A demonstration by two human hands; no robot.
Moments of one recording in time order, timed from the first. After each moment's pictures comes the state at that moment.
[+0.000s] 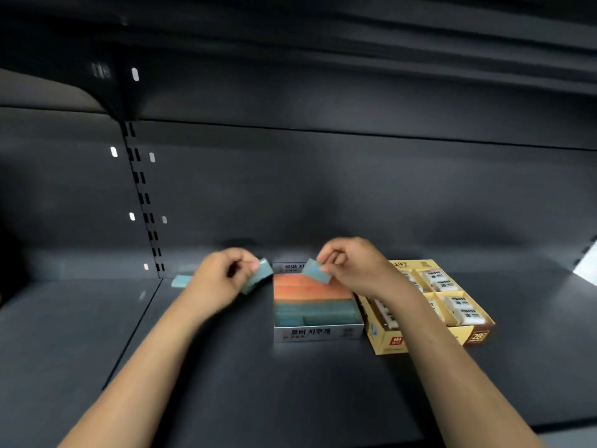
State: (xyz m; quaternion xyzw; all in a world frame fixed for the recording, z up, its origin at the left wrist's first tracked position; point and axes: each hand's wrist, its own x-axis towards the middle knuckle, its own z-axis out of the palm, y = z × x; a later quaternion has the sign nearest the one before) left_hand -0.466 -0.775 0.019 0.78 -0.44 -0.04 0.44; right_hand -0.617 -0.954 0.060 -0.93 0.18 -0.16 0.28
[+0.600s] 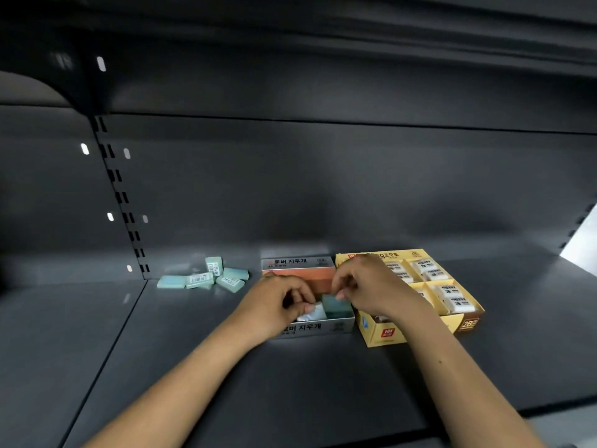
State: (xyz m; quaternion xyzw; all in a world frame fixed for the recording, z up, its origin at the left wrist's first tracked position) left_hand -0.525 -0.824 0.000 0.75 -0.55 -0.11 0.36; right_hand -0.650 -0.959 0.041 -0.96 0.21 -0.08 0.14
